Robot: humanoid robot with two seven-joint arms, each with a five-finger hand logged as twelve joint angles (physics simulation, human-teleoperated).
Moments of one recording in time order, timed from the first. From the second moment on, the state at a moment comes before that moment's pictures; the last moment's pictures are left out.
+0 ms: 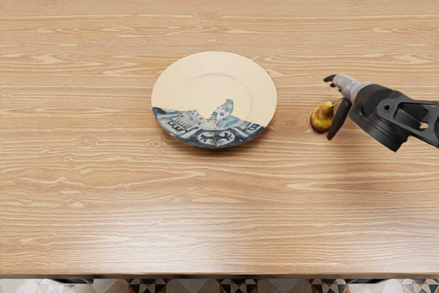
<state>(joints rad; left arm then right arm) -0.08 0.00 -0.17 -0.17 -0.02 -0.07 -0.09 1.19 -0.54 -0.04 1.25 -0.76 -0.31 -0.61</state>
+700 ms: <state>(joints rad) -0.08 0.00 -0.17 -0.17 -0.02 -0.07 -0.09 1.18 -0.51 -0.05 1.24 -0.80 -0.31 -0.61</state>
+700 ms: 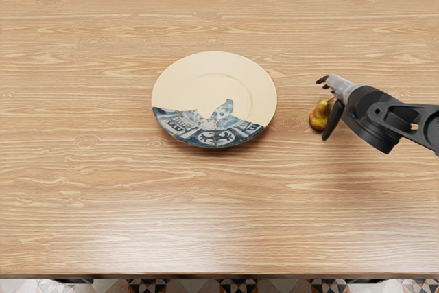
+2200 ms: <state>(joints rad) -0.08 0.00 -0.17 -0.17 -0.02 -0.07 -0.09 1.19 -0.51 -0.05 1.25 -0.80 -0.30 -0.61</state>
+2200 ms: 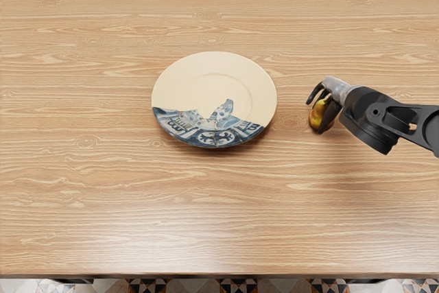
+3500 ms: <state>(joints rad) -0.08 0.00 -0.17 -0.17 -0.02 -0.07 -0.09 1.19 -0.54 0.00 1.31 -0.76 -0.25 -0.61</state>
